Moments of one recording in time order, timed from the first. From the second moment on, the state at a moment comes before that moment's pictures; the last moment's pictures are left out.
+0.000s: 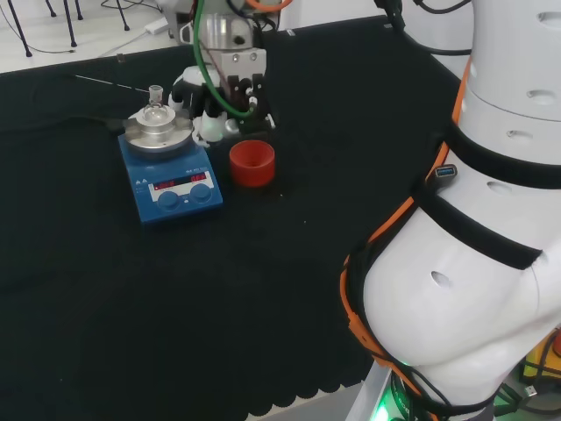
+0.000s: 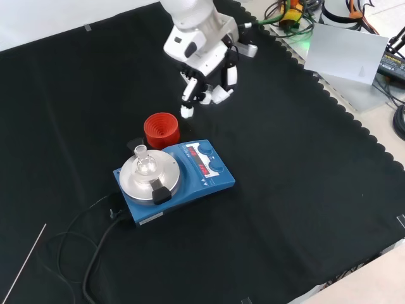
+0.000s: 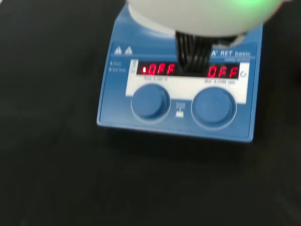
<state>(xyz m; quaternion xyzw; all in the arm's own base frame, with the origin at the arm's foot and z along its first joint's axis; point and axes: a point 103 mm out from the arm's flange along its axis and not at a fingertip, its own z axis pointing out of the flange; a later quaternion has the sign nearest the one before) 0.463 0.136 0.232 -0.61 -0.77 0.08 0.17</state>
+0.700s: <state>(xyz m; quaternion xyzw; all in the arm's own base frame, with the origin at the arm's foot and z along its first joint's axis) 0.438 0.168 0.221 -0.60 -0.77 0.15 0.16</state>
